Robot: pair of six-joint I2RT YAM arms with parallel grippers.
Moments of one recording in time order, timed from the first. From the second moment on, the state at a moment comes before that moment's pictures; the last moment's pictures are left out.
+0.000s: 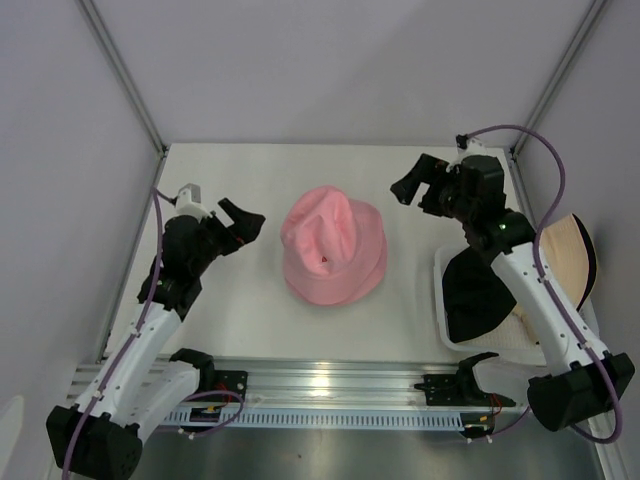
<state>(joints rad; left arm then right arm) -0.23 0.82 0.72 -0.19 0.06 -0.67 0.36 1.22 1.31 -0.50 -0.11 0.53</state>
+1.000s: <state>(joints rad) -0.23 0.94 0.45 0.20 0.20 -0.99 0.35 1.32 0.83 0.24 -0.33 0.90</state>
